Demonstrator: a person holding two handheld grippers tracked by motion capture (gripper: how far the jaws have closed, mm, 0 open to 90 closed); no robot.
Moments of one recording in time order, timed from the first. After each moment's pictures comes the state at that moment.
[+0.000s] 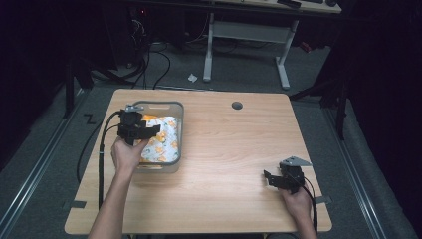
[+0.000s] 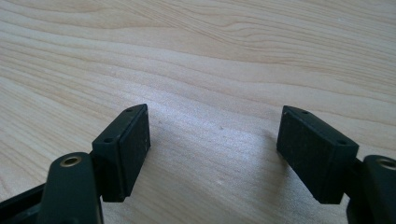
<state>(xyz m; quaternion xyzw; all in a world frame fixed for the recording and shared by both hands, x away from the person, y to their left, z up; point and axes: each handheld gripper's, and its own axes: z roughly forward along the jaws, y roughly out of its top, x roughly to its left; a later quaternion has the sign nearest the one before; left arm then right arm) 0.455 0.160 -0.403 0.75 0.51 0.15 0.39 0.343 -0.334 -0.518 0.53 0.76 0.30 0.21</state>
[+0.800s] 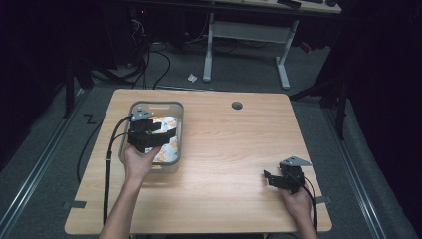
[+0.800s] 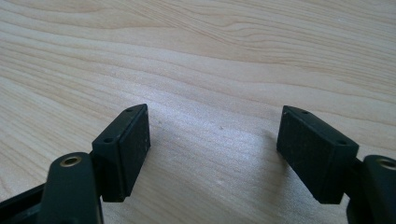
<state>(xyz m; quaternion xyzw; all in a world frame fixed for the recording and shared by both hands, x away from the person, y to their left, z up) 0.421 0.128 -0.385 0.76 0.45 0.13 0.46 0.343 -0.334 -0.518 0.53 0.76 0.30 0.21</state>
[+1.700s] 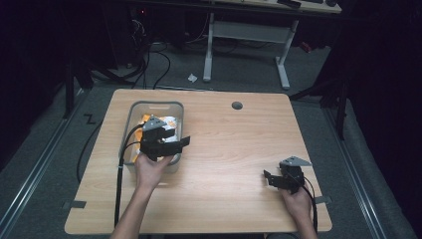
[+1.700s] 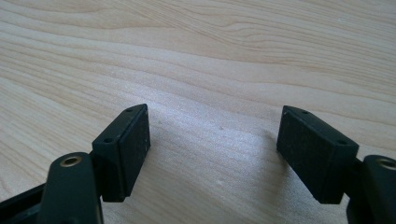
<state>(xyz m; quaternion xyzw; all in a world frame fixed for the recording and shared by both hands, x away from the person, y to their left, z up) 0.401 0.099 -0.393 0.75 0.42 0.10 0.49 0.343 -0.334 -0.518 0.53 0.76 0.30 0.21</state>
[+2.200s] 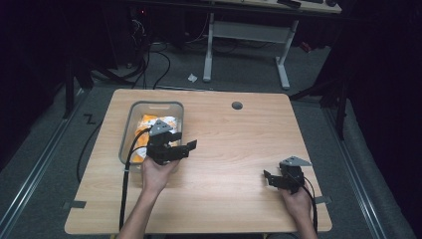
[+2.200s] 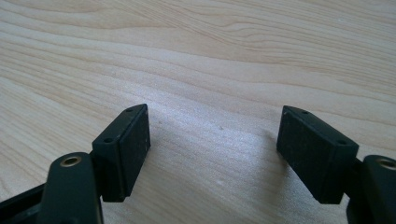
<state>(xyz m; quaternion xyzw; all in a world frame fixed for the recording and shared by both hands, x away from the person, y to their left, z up) 0.391 0.083 -0.397 0.75 0.41 0.09 0.50 0.343 -0.334 -0.518 0.53 0.76 0.30 0.22</state>
